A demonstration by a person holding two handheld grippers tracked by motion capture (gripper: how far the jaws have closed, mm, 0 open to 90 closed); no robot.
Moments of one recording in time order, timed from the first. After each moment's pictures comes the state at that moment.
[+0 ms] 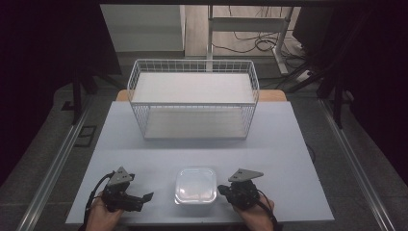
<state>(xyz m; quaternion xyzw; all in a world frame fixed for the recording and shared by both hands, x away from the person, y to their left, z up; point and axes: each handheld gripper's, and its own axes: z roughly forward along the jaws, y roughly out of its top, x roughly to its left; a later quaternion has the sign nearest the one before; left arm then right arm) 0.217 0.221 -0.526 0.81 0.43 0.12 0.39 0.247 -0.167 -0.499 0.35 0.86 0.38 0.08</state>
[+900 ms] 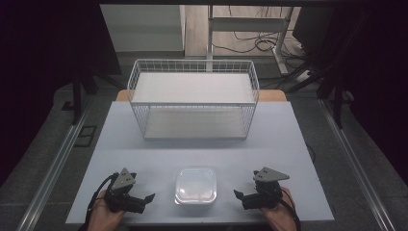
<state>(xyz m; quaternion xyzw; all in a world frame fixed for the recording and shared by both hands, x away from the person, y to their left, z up) 0.217 0.216 -0.529 0.82 0.40 0.15 0.38 0.259 -0.230 -0.508 0.34 0.84 0.39 0.16</state>
